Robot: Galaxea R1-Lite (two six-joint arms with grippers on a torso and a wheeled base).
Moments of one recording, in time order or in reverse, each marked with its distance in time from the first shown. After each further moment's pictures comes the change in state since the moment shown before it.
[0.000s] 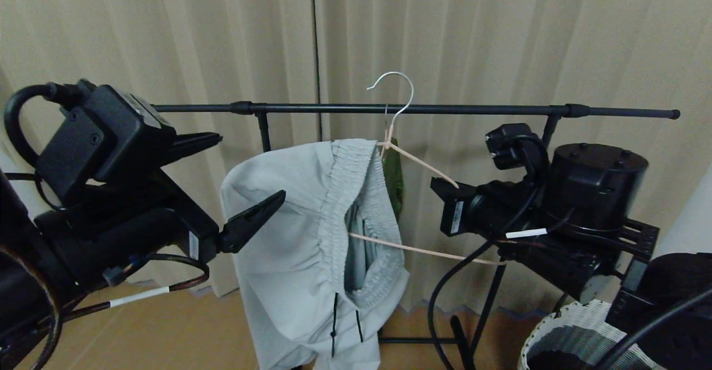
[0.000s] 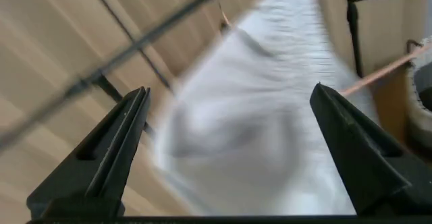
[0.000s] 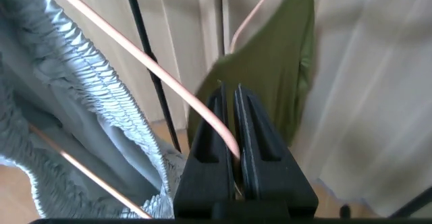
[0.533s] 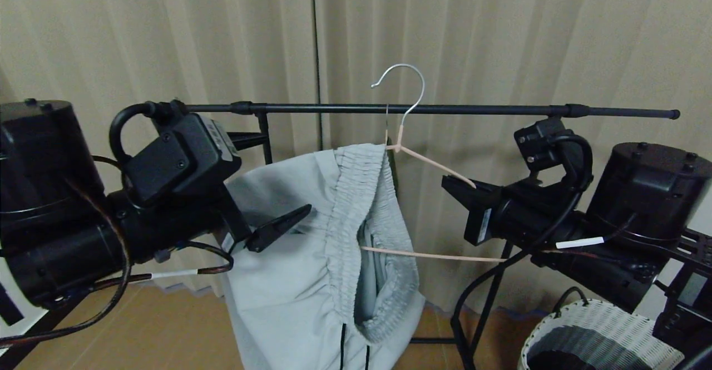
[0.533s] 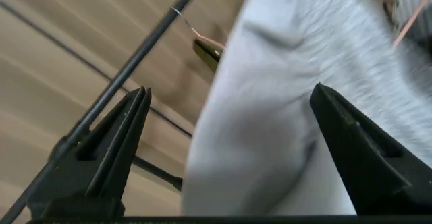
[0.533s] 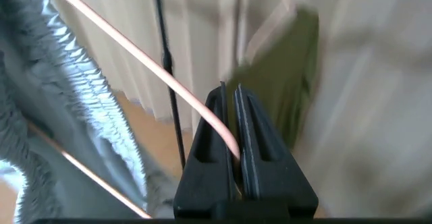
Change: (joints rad) left arm 0.072 0.151 -0.080 0.002 -0.239 0.221; right arm -0.024 -0.085 0.077 -0.052 0.128 -0.083
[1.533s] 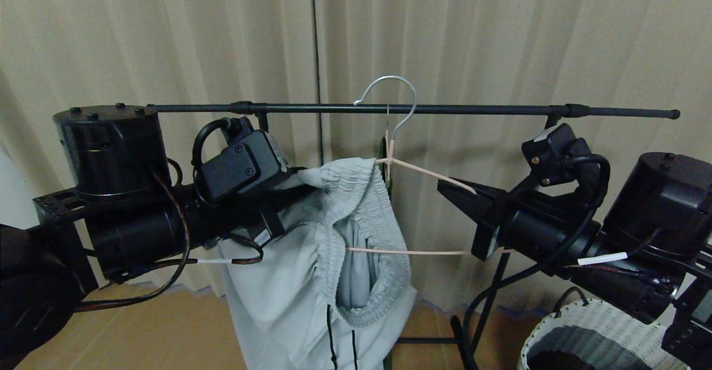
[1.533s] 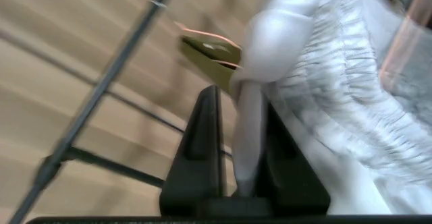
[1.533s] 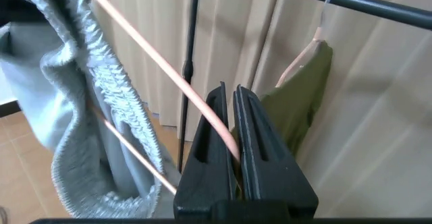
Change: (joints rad) left arm -0.005 0.131 -0.076 0.003 -0.004 0.059; right arm 0.001 -0.011 0.072 -0.121 0.154 -0.127
